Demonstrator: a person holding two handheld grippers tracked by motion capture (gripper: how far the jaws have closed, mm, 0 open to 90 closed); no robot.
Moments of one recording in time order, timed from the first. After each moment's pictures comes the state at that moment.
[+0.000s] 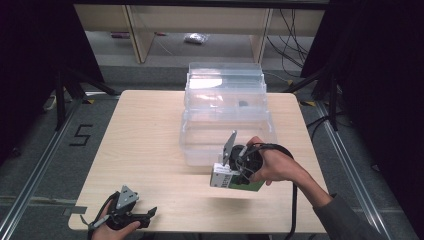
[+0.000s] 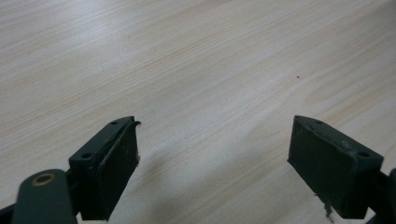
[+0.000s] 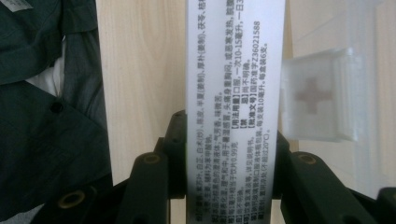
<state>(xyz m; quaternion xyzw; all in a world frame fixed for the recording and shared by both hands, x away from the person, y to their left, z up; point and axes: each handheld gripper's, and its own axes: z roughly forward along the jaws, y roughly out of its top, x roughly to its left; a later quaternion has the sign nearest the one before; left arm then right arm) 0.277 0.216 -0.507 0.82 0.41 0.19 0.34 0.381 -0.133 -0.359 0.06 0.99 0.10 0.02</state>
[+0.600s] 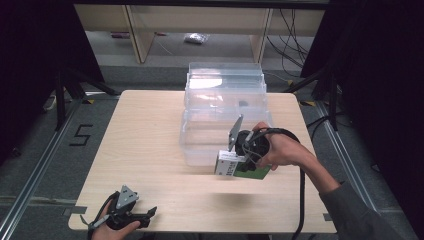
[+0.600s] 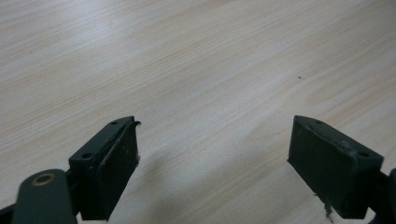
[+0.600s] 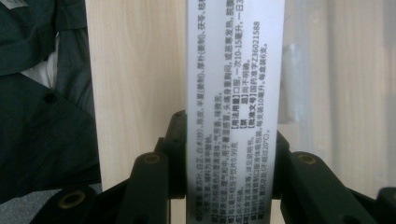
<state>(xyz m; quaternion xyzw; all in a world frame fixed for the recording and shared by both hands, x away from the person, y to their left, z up) 0.277 0.216 -0.508 0.82 0.42 0.19 0.34 0.405 -0.144 -0.330 0.04 0.99 0.10 0.03</state>
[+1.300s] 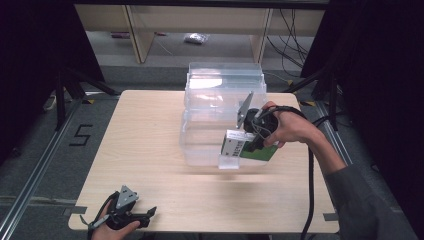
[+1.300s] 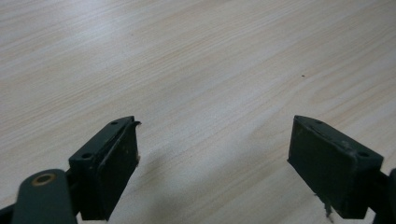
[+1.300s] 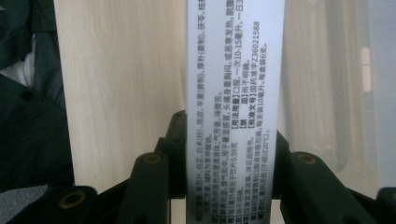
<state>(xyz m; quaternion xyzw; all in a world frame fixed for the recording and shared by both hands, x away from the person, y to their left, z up) 0.278 0.217 -0.509 0.82 0.42 0.19 0.34 0.447 -0.164 -0.304 0.06 0.99 0.11 0.04</state>
